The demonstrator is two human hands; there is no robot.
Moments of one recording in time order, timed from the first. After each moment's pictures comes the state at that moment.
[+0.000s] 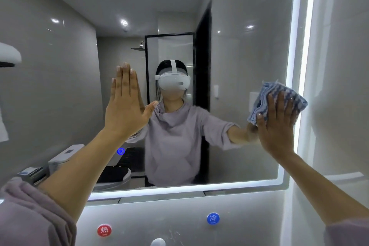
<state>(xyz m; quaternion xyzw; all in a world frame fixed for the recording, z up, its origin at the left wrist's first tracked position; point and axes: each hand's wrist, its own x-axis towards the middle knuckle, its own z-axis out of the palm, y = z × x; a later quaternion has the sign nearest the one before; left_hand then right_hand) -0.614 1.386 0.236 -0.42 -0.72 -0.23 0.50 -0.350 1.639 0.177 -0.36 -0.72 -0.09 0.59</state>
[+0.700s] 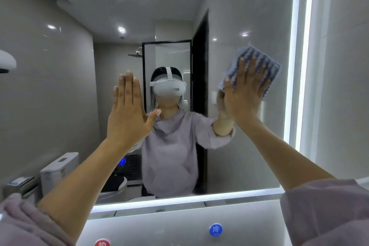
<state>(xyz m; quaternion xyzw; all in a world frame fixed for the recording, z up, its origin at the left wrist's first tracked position) -0.614 1.387 0.235 -0.42 -0.72 -0.24 0.50 -0.421 1.591 0.276 -0.36 -0.71 -0.13 0.59</state>
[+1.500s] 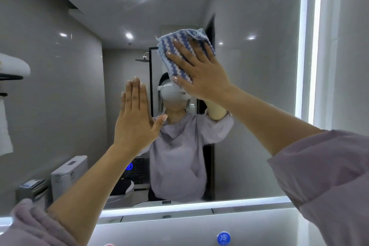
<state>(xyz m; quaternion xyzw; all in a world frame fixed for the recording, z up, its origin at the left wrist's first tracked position) -0.614 1.387 0.234 -0.42 -0.72 -0.24 0.49 -0.476 1.541 0.348 -0.11 -0.79 -0.39 0.45</state>
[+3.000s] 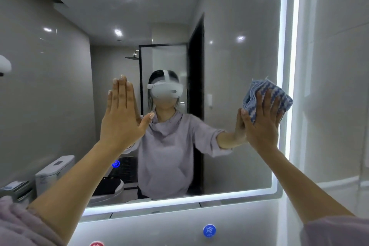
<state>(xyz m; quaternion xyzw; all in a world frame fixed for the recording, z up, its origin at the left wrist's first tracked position) -0.615 1.386 0.234 -0.42 -0.73 -0.23 0.49 -0.368 1.660 0.198 -0.35 -0.69 -0.06 0.63</state>
